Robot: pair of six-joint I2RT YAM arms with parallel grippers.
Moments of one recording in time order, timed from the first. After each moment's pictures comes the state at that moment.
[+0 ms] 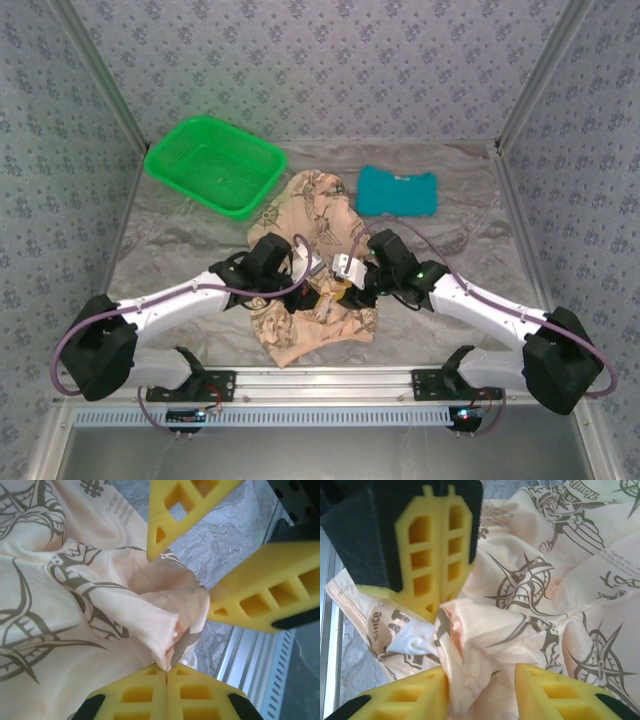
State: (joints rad) left arm -0.82 1.30 0.72 -0.28 0.53 -0.20; right arm 0.71 1.20 0.70 -0.31 -0.46 -0.47
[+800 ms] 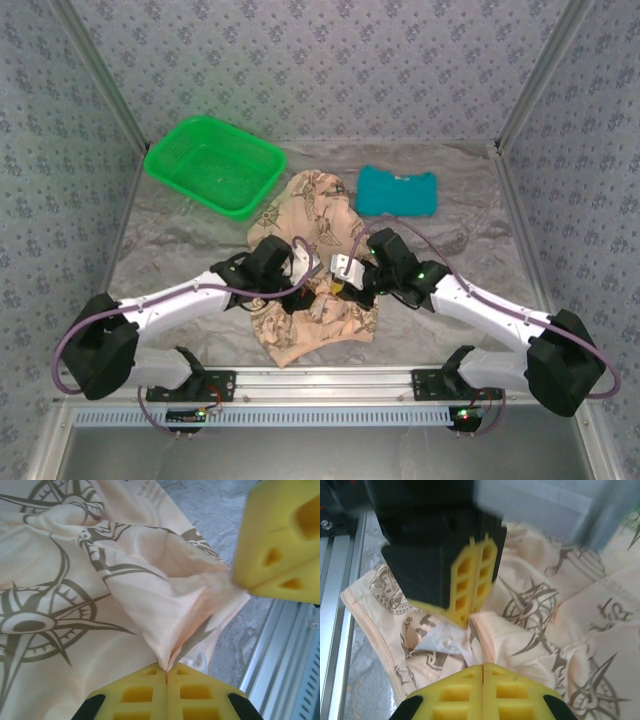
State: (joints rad) left arm -0.82 1.31 0.72 -0.31 0.42 -0.17; right arm 0.74 1.19 0.72 -0.28 -0.48 -0.52
